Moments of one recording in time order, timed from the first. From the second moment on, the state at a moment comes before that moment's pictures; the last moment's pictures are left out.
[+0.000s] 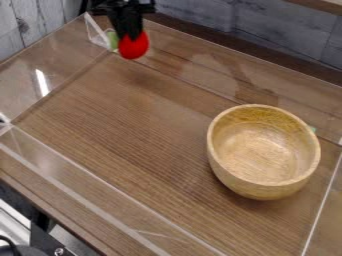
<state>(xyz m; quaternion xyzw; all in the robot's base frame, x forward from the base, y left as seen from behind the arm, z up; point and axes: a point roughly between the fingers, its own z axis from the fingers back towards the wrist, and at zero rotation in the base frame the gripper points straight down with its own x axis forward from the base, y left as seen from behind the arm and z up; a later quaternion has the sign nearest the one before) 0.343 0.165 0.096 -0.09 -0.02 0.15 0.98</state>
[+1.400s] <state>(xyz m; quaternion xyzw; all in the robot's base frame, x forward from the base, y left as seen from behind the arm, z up) 0.332 0.208 0.052 -0.05 -0.03 0.20 0.98</state>
